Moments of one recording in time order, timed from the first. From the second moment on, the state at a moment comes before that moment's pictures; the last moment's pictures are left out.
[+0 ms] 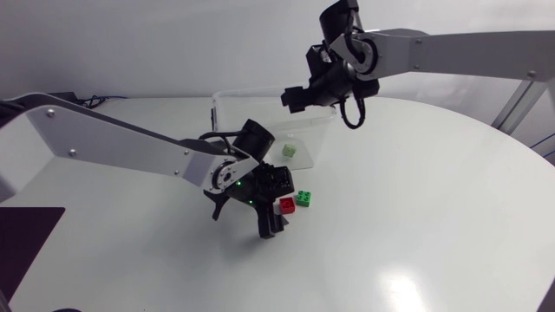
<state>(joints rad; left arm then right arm) -0.65 2.00 1.15 -0.17 0.24 0.79 0.41 1.98 1.65 -0.40 -0.02 0.04</state>
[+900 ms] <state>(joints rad) -0.68 2.19 1.52 -0.56 0.24 0.79 0.40 1.49 0.84 -0.19 -0.10 -0.06</state>
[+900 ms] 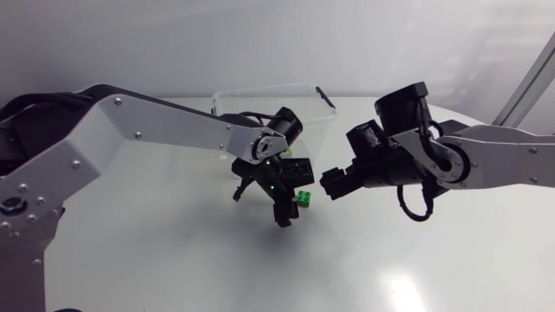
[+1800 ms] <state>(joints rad) -0.64 2.25 1.68 -0.76 0.19 0.88 0.39 1.48 0.79 -0.17 -0.12 -0.06</state>
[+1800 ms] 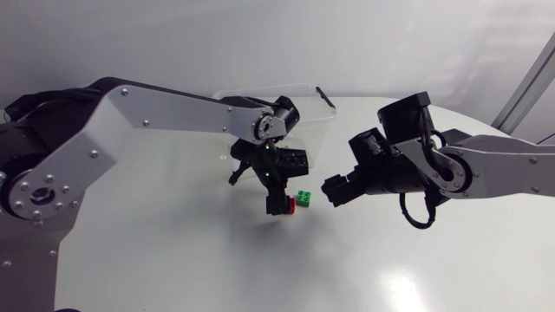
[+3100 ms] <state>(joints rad) -0.59 1.90 1.58 -0.77 0.30 0.82 0.34 1.66 0.78 -0.10 -0.26 -0.24</state>
